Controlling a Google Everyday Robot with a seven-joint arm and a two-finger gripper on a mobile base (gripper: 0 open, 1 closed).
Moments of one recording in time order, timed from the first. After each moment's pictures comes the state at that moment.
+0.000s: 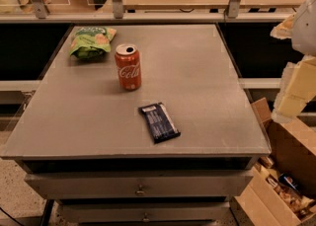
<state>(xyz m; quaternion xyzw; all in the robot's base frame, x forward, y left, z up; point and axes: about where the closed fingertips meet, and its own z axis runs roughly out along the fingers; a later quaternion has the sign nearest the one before) 0.438 -0.217 0.977 -0.60 0.78 -0.03 0.16</state>
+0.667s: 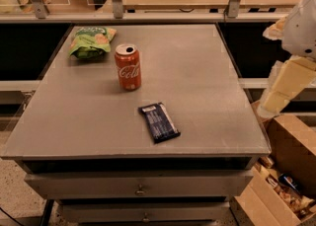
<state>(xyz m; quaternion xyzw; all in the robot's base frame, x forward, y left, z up) 0.456 -0.205 0.967 -0.59 0.78 -0.01 0.19</state>
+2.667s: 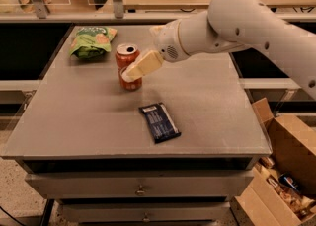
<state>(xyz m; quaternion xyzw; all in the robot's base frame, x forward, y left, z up) 0.624 0.042 0.907 -0.52 0.68 0.23 0.45</state>
